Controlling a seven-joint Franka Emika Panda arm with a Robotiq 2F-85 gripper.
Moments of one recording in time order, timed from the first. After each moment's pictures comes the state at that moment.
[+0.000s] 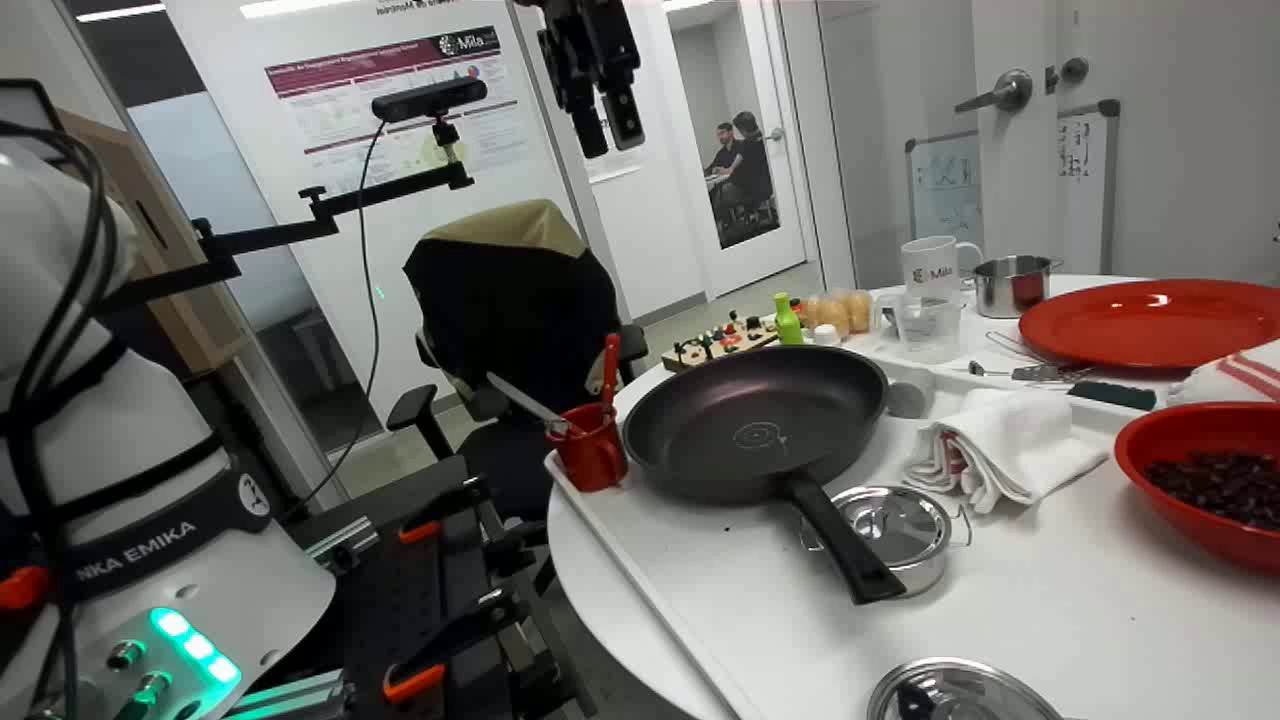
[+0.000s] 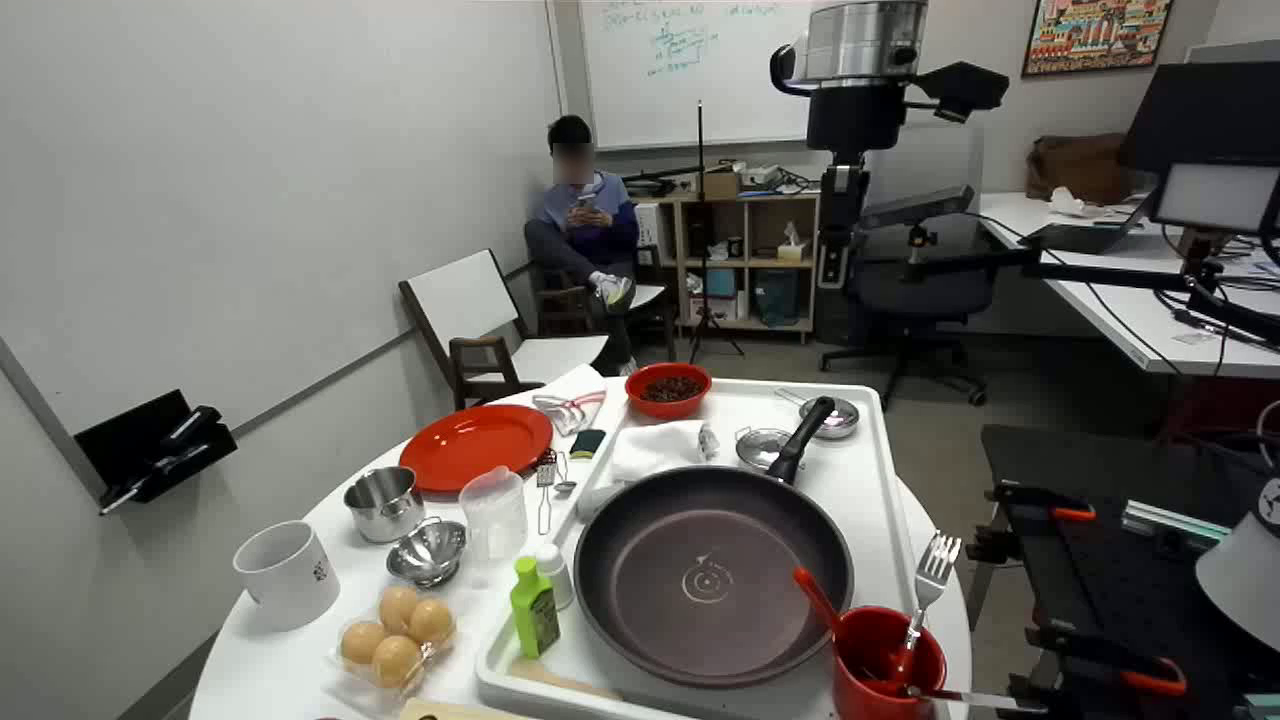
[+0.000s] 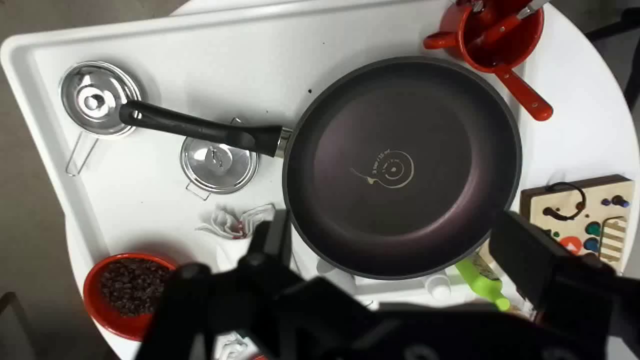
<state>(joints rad) -0.03 -0.43 -0.10 -2.50 -0.02 2.13 -0.07</state>
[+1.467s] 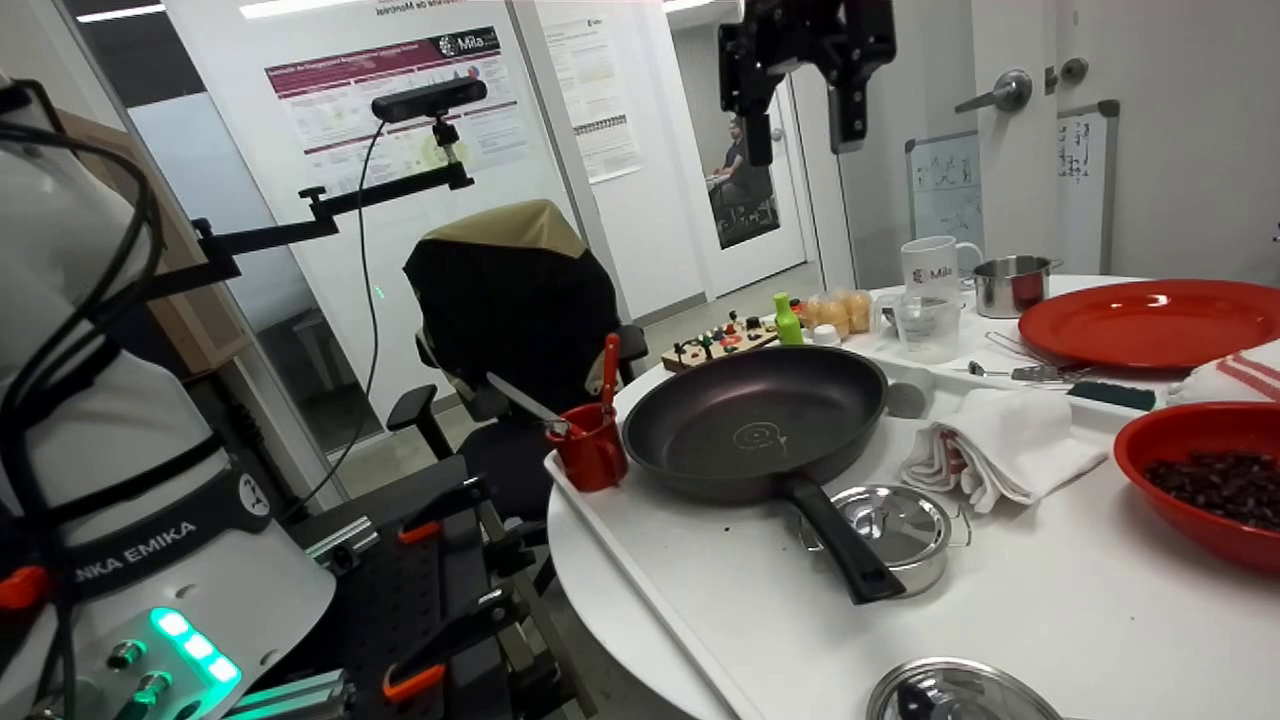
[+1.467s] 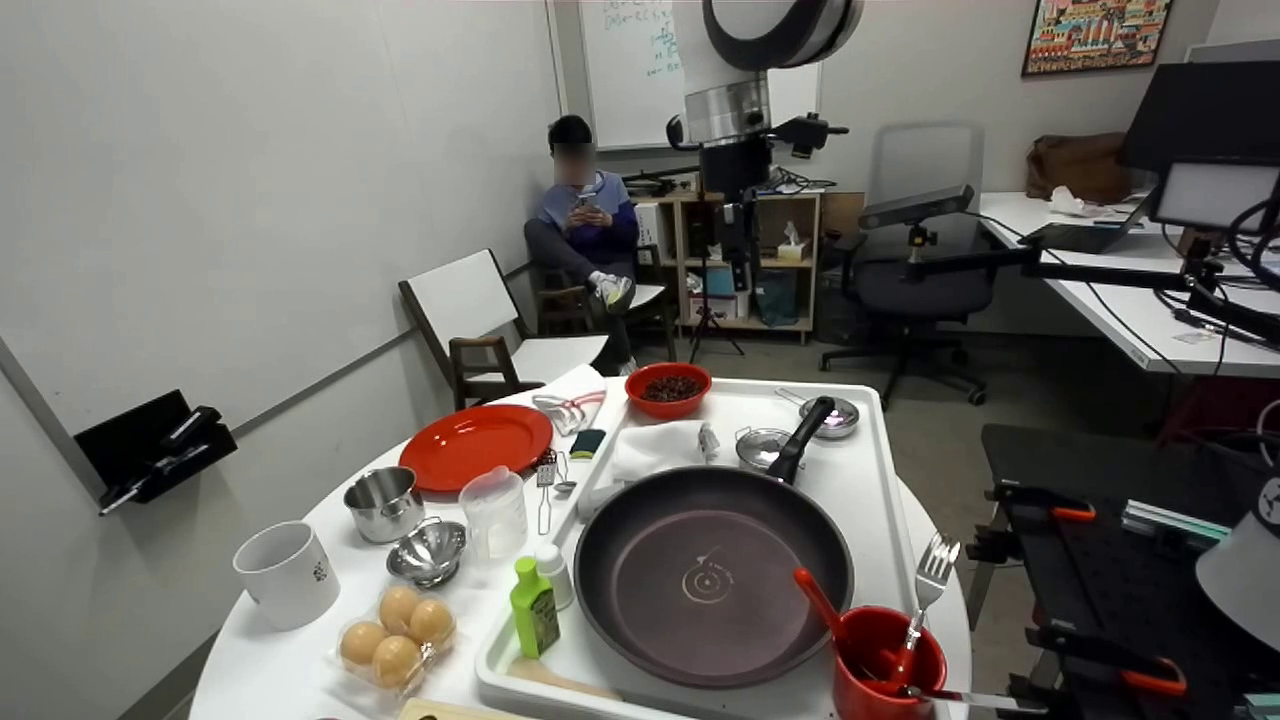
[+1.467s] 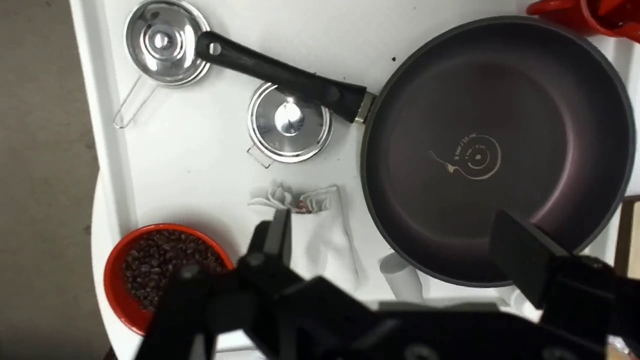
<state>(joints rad) -0.11 0.09 -0.16 -2.04 -0.04 2.01 -0.29</state>
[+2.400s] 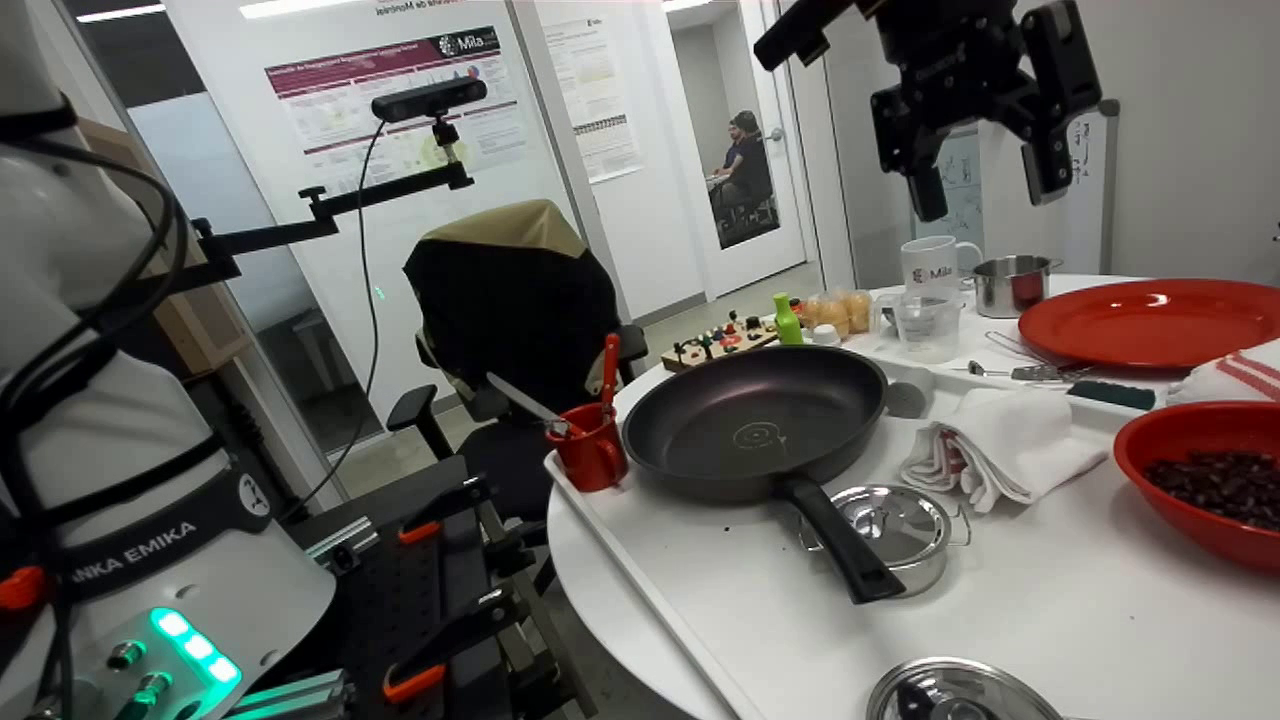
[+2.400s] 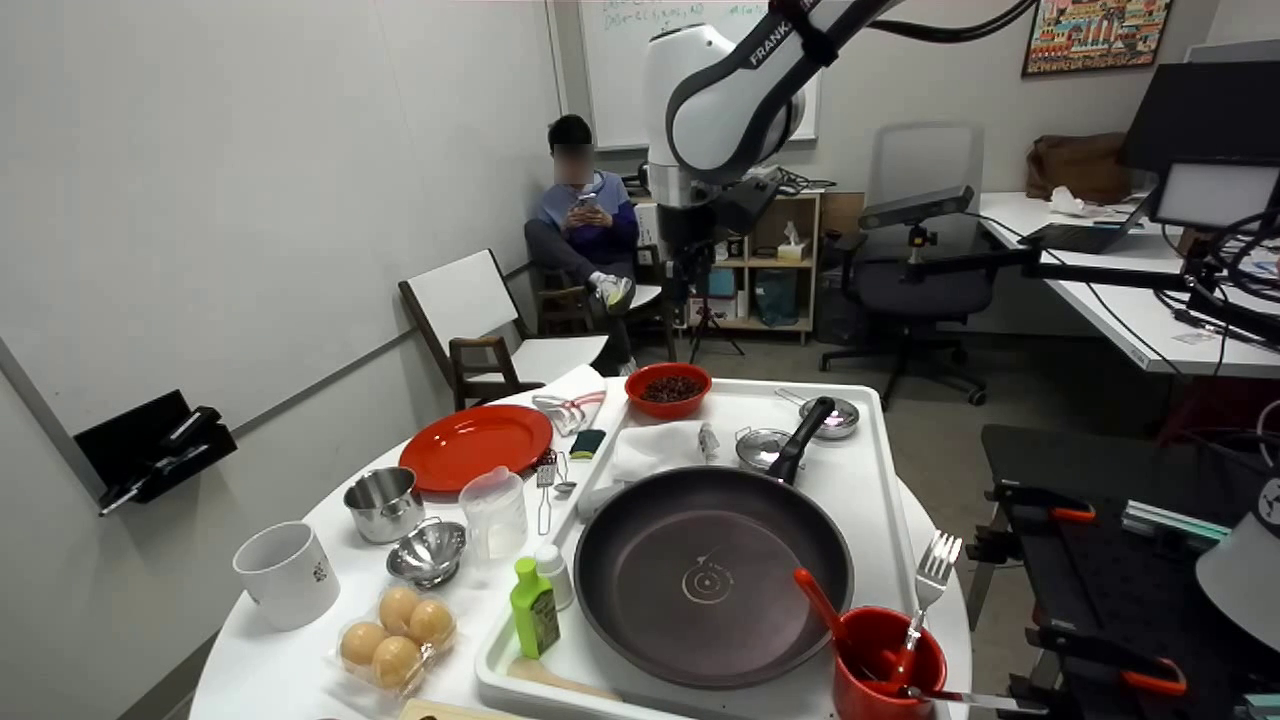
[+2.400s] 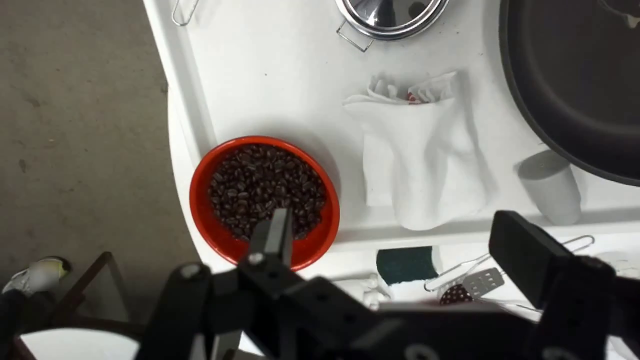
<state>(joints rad) -0.15 0.35 -0.16 -1.91 -0.13 2.34 -0.12</state>
